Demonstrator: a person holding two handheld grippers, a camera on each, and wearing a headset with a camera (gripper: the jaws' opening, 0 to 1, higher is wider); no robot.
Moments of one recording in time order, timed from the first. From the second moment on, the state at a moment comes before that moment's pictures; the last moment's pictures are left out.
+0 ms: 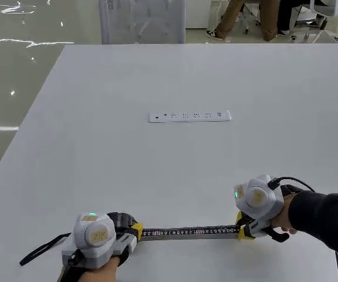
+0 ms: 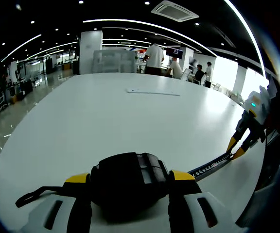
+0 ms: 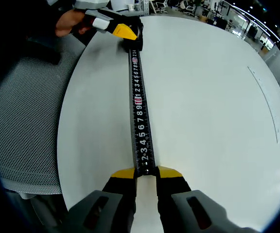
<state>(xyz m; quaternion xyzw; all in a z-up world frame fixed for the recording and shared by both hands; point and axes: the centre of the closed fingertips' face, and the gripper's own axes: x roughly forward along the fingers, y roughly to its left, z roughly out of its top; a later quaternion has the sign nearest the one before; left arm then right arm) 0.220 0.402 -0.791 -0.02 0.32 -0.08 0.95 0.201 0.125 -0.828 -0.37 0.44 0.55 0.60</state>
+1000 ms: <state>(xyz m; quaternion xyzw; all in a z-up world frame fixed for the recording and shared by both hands) 0.218 0.403 -0.792 -0.02 0.33 -0.08 0.94 0.201 0.138 -0.828 -0.35 0.43 0.55 0.62</state>
